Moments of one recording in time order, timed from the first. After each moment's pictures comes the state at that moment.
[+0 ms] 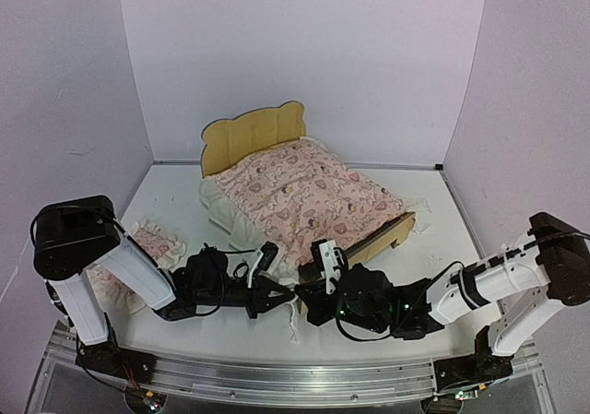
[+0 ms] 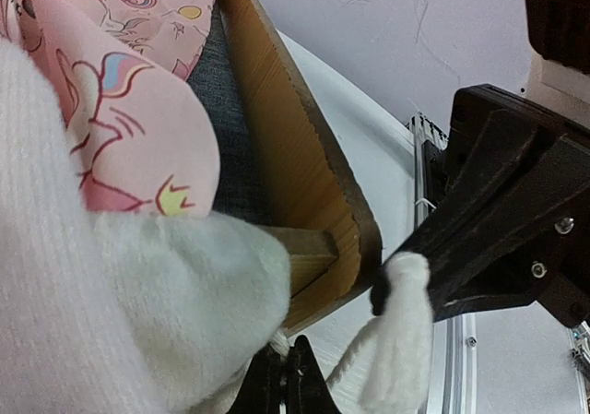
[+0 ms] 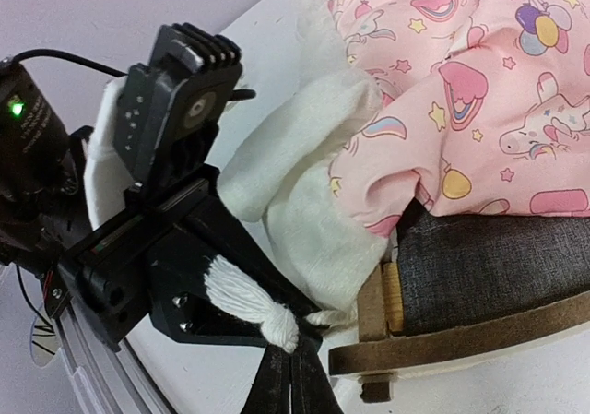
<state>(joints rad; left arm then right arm) -1.05 1.77 0.48 1.01 0.34 -0.44 1.32 1.53 0.60 0.48 0.36 0.61</state>
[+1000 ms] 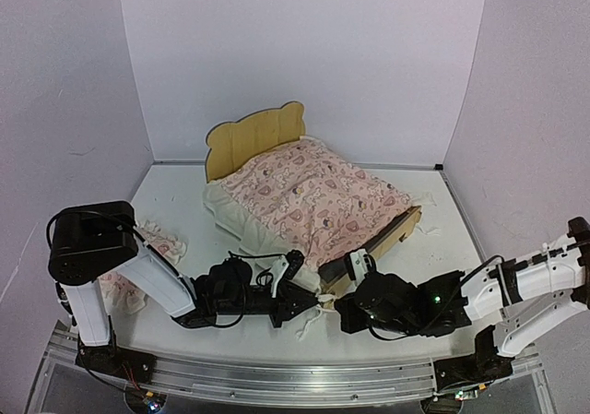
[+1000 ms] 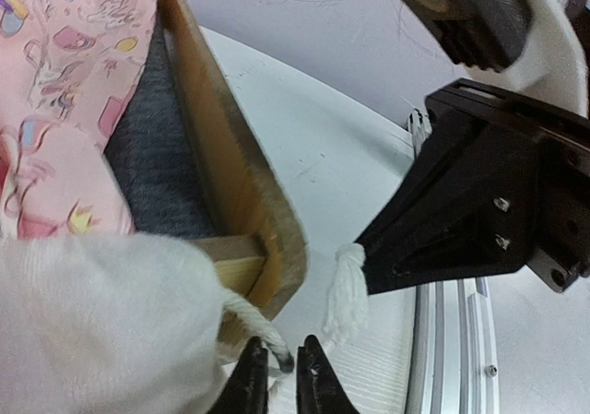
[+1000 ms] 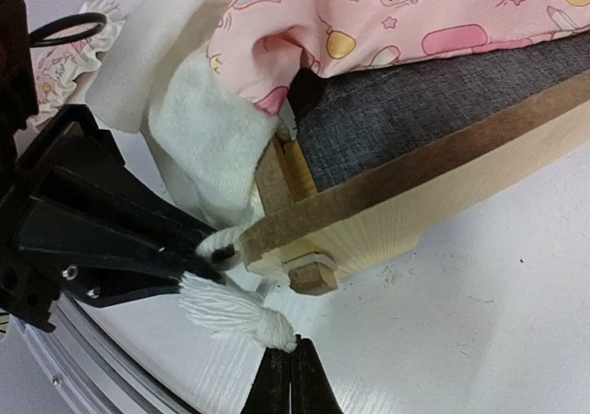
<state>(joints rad) -1.19 1.88 0.62 1.02 0.20 -0.34 1.34 1.32 0.59 -0.08 0.41 0.86</state>
